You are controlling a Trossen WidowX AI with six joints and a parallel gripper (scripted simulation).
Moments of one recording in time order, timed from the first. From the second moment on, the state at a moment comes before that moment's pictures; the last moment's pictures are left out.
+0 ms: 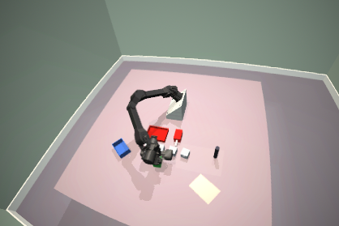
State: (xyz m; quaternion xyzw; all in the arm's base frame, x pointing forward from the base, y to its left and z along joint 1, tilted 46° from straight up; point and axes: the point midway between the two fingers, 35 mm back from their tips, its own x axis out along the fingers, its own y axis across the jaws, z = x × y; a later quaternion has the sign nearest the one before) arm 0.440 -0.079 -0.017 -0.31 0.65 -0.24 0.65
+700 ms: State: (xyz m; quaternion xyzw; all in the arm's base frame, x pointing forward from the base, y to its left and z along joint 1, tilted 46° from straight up) arm 0.449 -0.079 -0.017 -0.31 0.65 -0.24 0.65
